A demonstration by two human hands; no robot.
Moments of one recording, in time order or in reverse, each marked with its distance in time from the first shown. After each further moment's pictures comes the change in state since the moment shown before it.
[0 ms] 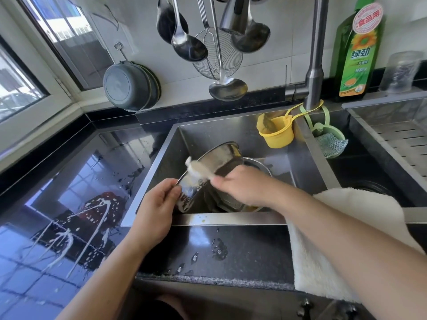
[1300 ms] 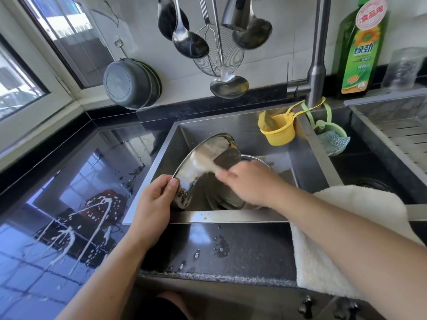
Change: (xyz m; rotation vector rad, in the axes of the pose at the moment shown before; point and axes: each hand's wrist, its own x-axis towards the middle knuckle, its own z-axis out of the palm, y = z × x) left_hand 0.003 -0.008 0.003 -0.208 0.088 -0.129; right_hand 0.001 0.007 0.007 -0.065 0.154 -0.026
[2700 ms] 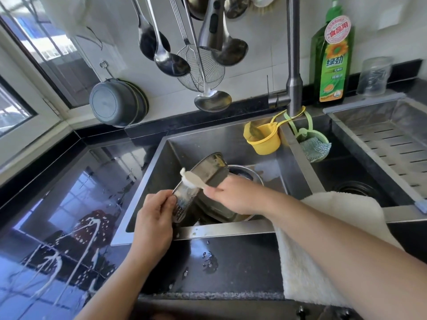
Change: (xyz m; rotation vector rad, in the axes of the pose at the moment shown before) left_hand -0.002 0.012 0.018 0.341 0.052 0.127; right_hand 0.011 0.015 0.002 0.062 -0.116 -0.009
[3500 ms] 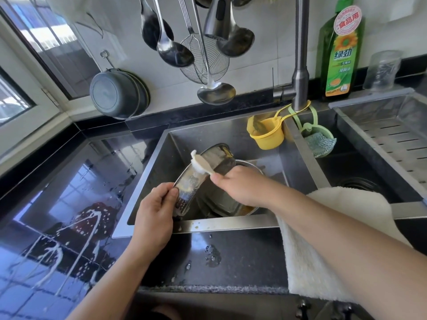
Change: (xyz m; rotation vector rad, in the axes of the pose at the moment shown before) left_hand 0.001 -0.002 0.001 -0.136 -0.010 -0.010; right_hand -0.007 -0.006 -0.009 0.037 0.048 0.071
